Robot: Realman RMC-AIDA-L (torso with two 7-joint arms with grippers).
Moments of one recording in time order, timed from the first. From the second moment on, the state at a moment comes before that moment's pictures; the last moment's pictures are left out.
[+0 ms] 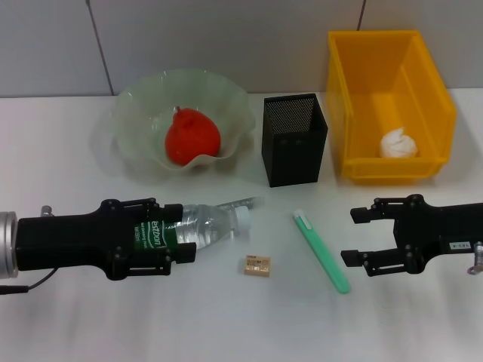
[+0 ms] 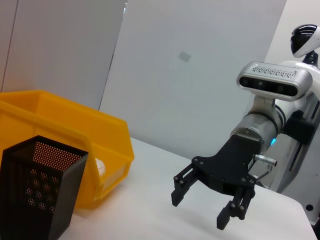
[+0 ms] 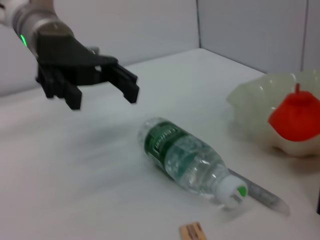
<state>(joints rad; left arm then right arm) -0.50 -1.95 0.91 0.56 1.77 1.69 -1.36 0.54 2.08 -0.69 -0.81 -2.19 -1.61 1.36</state>
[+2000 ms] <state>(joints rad) -0.91 -2.08 1.52 0.80 2.45 1.13 -2.00 0.53 2.07 -0.68 -0.81 -2.20 -1.57 1.40</state>
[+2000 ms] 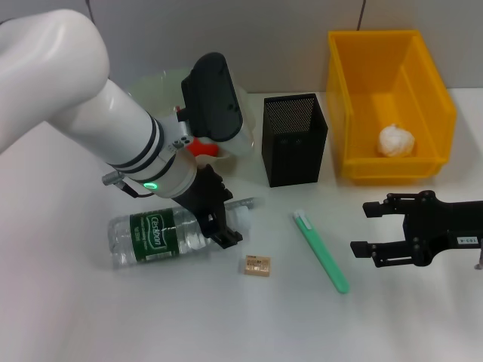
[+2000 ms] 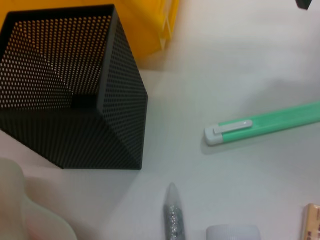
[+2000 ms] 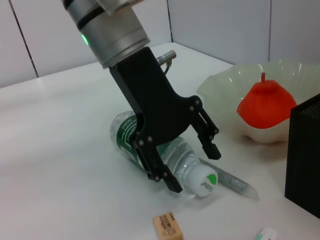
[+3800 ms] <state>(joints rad) -0.85 -2.07 1.05 1.07 2.41 1.50 -2.02 0.54 2.07 -0.68 -0.80 -2.19 -1.57 1.40</state>
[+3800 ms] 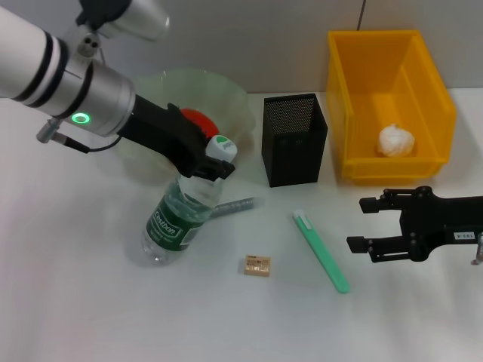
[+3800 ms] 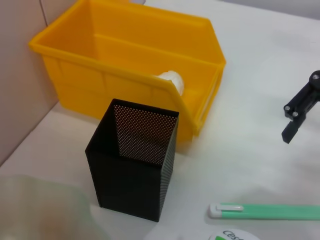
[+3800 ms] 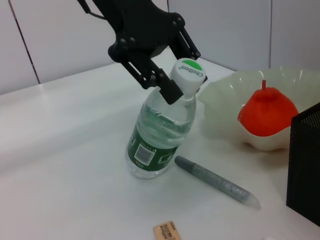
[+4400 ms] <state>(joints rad) -0.78 -2.06 0.92 1.17 2.34 1.62 -2.02 0.54 2.07 -0.68 -0.80 -2.19 -1.57 1.41</state>
